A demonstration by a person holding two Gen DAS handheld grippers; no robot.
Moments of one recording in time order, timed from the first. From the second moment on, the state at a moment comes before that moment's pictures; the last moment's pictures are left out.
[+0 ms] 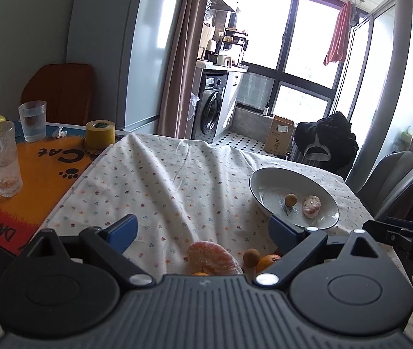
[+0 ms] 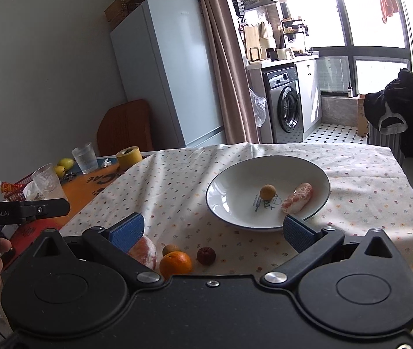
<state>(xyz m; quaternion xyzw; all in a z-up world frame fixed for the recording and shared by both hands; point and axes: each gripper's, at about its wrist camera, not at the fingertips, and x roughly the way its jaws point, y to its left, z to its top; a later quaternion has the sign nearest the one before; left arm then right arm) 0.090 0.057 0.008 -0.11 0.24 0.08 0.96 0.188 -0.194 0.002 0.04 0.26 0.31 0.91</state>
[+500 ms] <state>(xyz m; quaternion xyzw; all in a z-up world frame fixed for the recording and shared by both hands) 0.079 0.066 -0.026 -0.13 0.27 0.08 0.95 0.176 -0.170 -0.028 0.03 0.31 0.36 0.88</state>
